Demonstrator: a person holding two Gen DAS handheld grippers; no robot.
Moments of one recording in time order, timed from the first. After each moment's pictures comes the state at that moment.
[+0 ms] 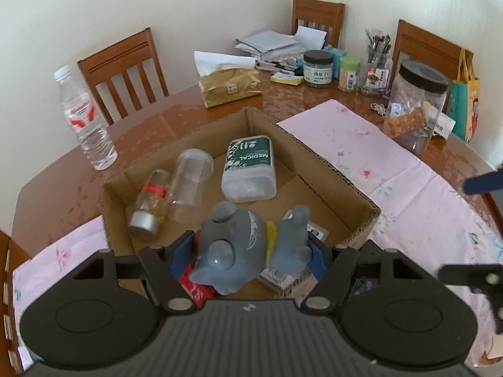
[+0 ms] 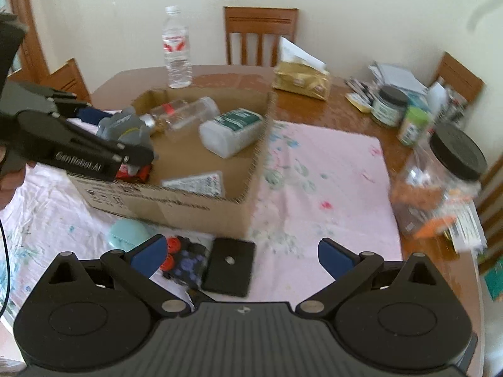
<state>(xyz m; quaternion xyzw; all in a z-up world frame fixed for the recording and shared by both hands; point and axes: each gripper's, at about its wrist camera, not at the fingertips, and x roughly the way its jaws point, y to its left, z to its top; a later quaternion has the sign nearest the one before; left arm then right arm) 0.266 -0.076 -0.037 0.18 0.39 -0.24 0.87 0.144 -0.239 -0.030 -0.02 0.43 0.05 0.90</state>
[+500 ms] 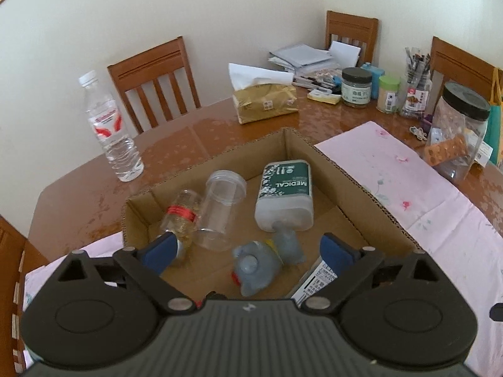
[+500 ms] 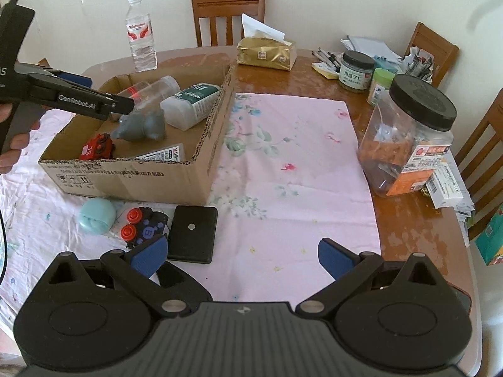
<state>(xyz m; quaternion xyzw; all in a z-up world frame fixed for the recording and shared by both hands) 0.287 -0.074 -0.036 0.17 0.36 -0.19 0.90 0.133 -0.267 -0.047 0.00 0.46 0.02 0.89</state>
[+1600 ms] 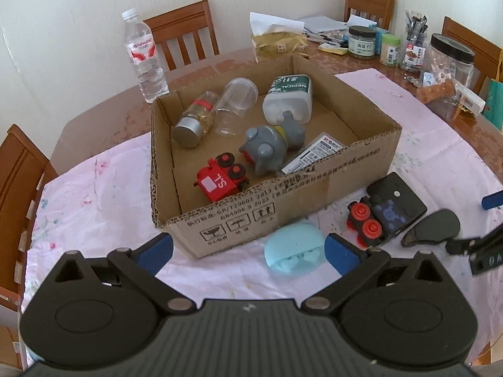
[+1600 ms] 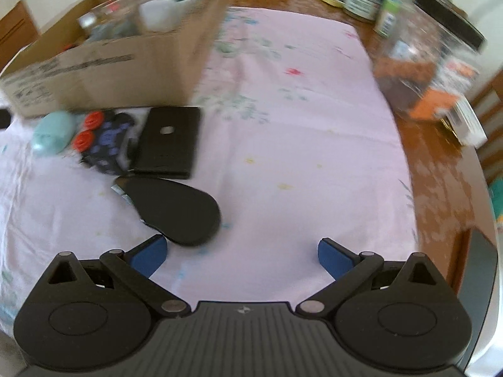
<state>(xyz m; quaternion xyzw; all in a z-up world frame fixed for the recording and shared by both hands) 0.187 -0.028 -0.071 0.16 0.42 -0.14 0.88 0.125 -0.268 -0.128 -0.01 0.54 -0.02 0.84</state>
